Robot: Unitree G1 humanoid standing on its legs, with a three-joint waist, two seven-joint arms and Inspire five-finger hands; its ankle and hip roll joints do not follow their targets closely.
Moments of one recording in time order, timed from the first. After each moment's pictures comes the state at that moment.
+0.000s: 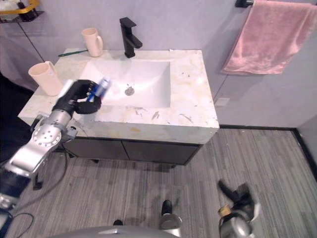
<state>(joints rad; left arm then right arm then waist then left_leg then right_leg) -0.31 0.66 -0.20 -0.09 -0.29 0.12 0.24 0.24 -0.31 -0.24 0.46 0.71 -0.28 -0.43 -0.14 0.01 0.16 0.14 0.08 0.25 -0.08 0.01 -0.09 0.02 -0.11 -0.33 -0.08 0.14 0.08</state>
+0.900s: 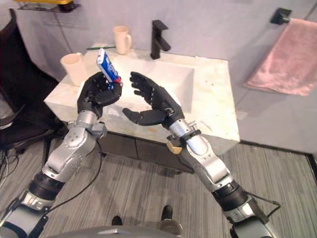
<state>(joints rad) -0.38 0.41 -0.35 -0.14 -0.57 0.02 0.48 -0.30 -0.56 0.39 -0.20 0.57 -0.05 0.02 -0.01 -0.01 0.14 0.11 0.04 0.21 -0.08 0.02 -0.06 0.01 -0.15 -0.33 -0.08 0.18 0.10</state>
